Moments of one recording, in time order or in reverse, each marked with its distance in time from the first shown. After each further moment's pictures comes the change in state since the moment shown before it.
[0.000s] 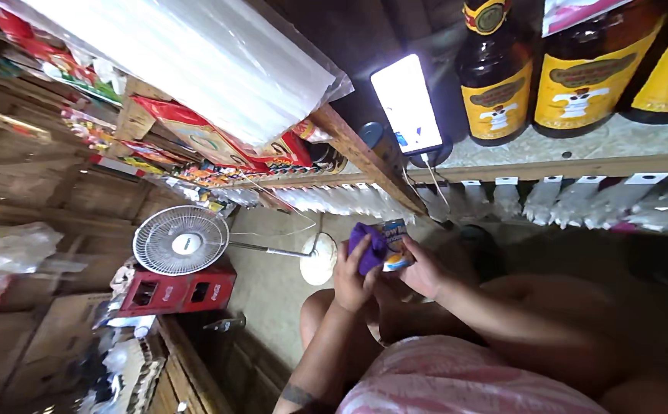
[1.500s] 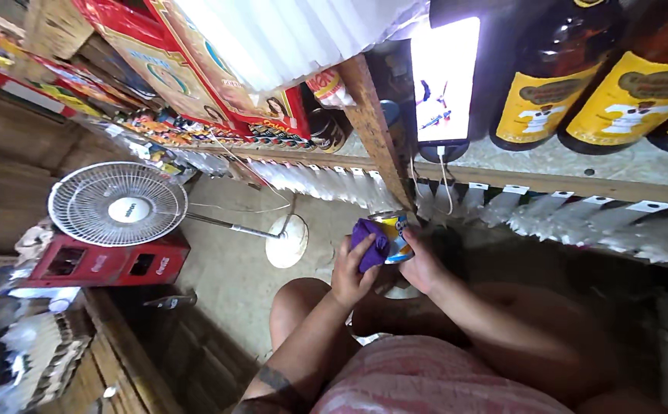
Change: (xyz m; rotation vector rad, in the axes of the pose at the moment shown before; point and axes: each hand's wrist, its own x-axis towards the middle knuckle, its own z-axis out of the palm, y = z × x) left_hand -0.026 -0.026 0.036 -0.270 0.044 -0.005; right_hand 0.016 0.004 -0.014 -0.135 0.192 -0.023
